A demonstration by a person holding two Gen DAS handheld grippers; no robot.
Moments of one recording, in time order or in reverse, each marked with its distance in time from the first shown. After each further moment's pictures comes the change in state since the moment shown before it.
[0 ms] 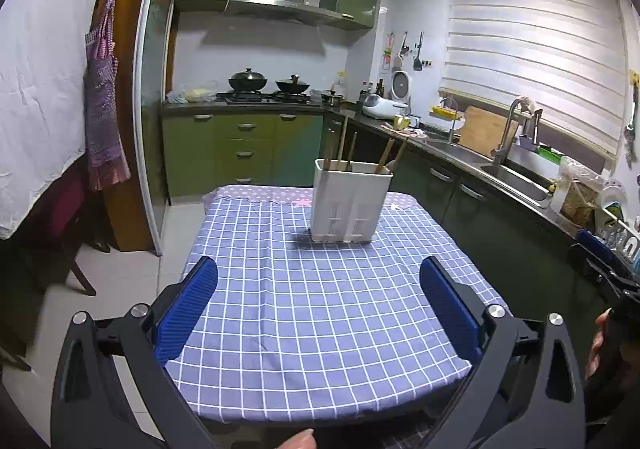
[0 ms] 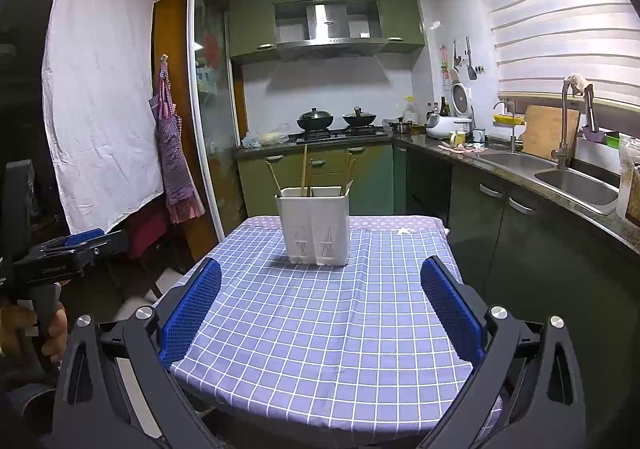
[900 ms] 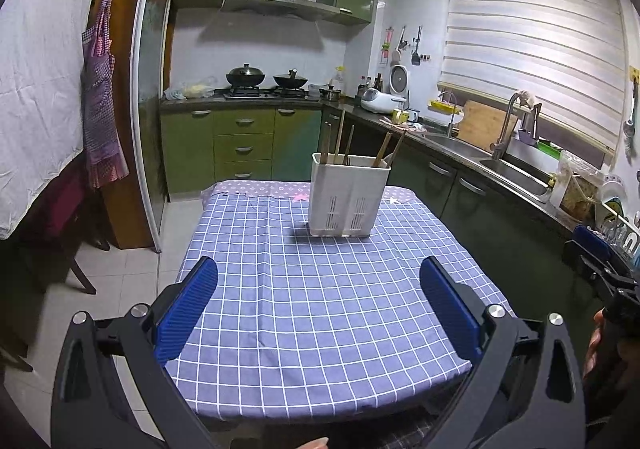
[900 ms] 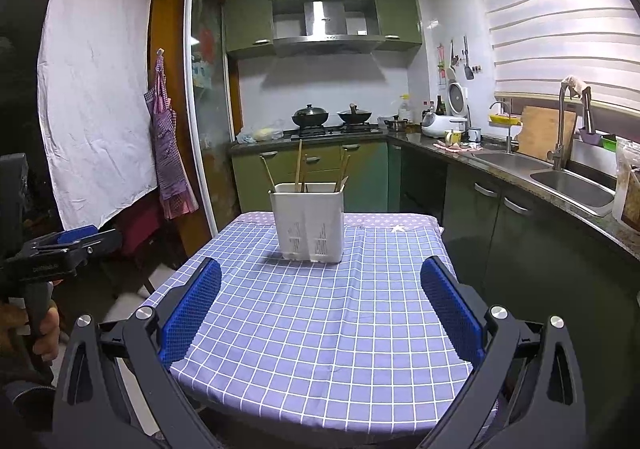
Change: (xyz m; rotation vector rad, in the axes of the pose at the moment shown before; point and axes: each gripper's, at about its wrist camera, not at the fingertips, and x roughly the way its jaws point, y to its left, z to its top) left arm 0.002 -0.003 -0.001 0.006 0.023 -0.008; right arm 0.003 0.002 -0.001 -0.012 0.011 -0.020
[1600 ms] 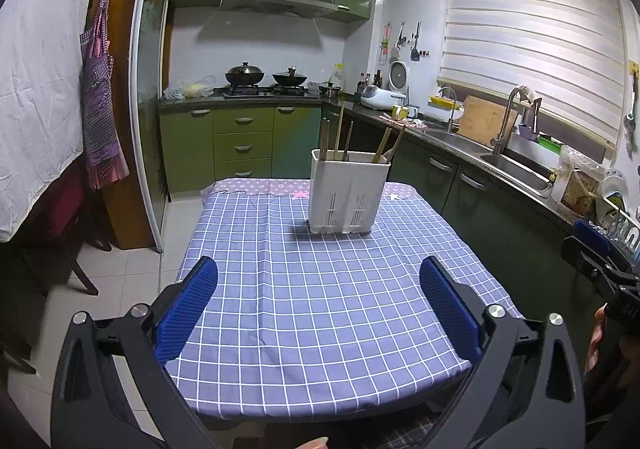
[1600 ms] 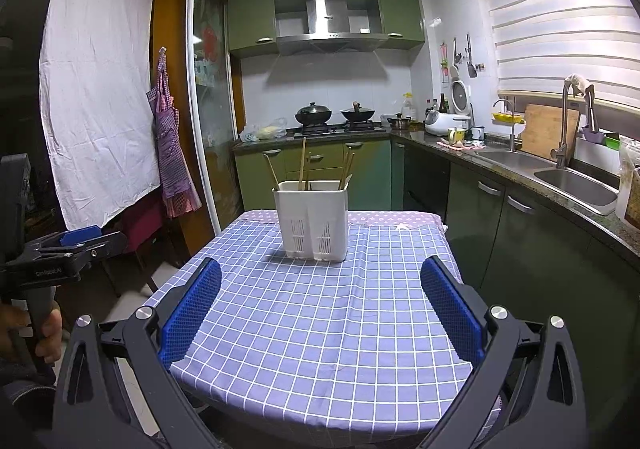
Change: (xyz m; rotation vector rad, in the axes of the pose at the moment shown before) left arm 0.002 0.000 -0.002 0.011 0.009 0.005; right arm 0.005 0.002 0.001 -0.001 0.007 0.008
